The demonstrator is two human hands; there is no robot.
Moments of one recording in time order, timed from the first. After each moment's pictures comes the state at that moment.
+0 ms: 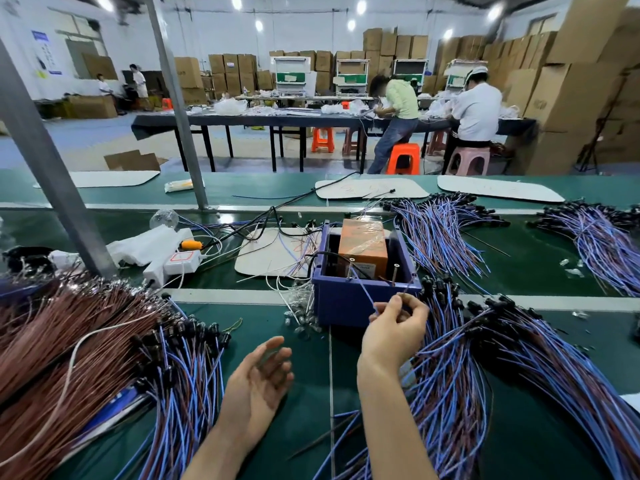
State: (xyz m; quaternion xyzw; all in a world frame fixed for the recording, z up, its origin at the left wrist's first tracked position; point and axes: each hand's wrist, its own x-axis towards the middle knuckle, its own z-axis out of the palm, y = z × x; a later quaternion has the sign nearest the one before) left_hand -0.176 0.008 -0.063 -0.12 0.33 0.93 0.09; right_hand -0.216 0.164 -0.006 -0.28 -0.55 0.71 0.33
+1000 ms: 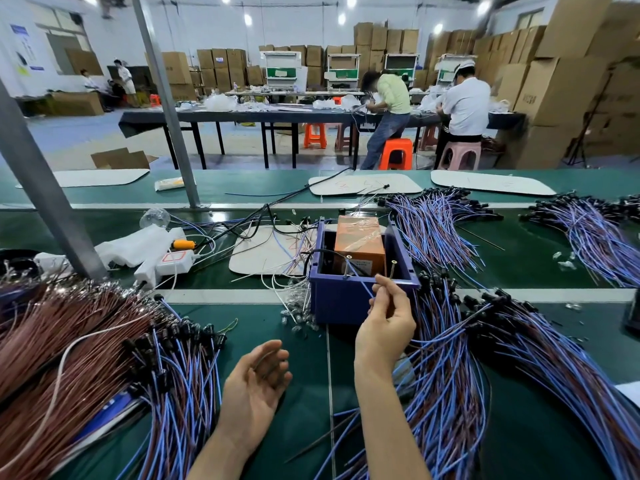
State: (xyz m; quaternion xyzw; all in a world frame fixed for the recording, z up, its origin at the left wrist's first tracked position) left_hand -0.179 0.008 -0.068 -0.13 0.36 0.92 0.07; right_hand -0.221 0.161 -0.017 -0.18 -0.59 0.70 0.37
